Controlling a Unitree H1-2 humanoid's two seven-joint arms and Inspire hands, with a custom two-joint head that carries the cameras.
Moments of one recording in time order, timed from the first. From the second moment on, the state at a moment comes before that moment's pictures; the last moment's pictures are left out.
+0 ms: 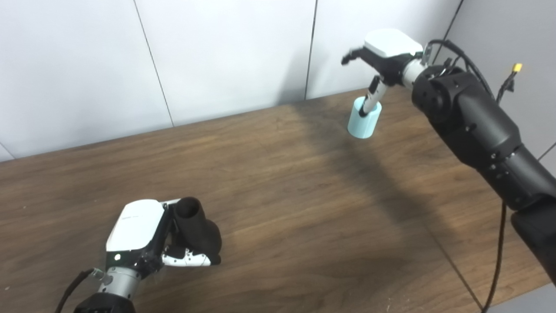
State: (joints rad) left arm -0.18 0.28 -0.36 -0.19 0.98 0.07 -0.22; right arm -0.60 -0.80 0.21 0.04 -0.84 0.33 0.54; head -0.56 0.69
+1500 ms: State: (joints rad) left arm -0.17 0.29 -0.35 -0.22 0.99 0.07 -0.25; right arm -0.61 -0.72 0.25 0.32 -0.77 0.23 0.34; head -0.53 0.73
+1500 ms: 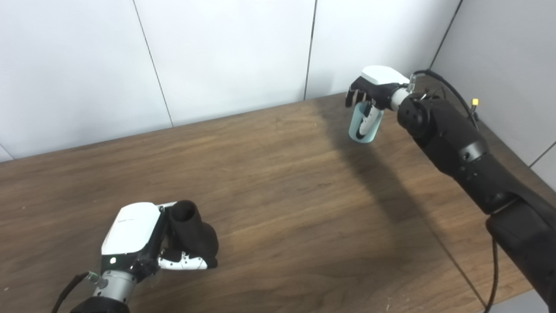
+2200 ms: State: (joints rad) left arm -0.16 0.29 -0.34 -0.22 0.99 0.07 -0.25; right arm -0.60 -0.74 0.24 0.25 -0.73 0.23 0.38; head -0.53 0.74
